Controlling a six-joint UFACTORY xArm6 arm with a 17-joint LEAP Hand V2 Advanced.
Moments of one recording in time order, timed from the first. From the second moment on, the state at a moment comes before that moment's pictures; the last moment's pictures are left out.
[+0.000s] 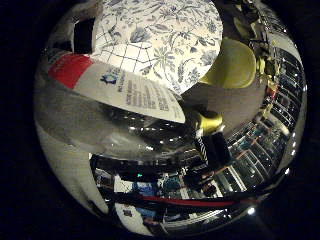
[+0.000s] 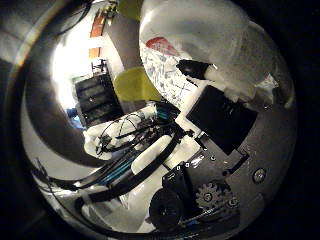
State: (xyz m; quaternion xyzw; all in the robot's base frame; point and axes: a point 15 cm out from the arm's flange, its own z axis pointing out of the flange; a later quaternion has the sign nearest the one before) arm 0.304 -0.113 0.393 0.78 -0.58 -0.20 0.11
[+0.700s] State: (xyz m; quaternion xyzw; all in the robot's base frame) arm 0.312 -0.062 0.310 0.80 -0.54 -0.13 0.23
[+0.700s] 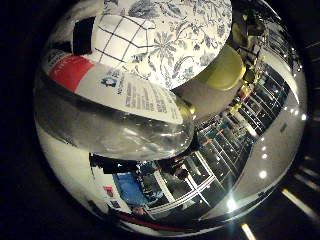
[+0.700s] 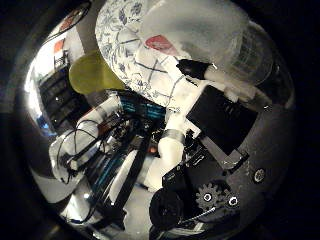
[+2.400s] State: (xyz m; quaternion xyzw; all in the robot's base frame) arm 0.392 0.277 0.309 0.72 -0.41 -0.31 -0.47
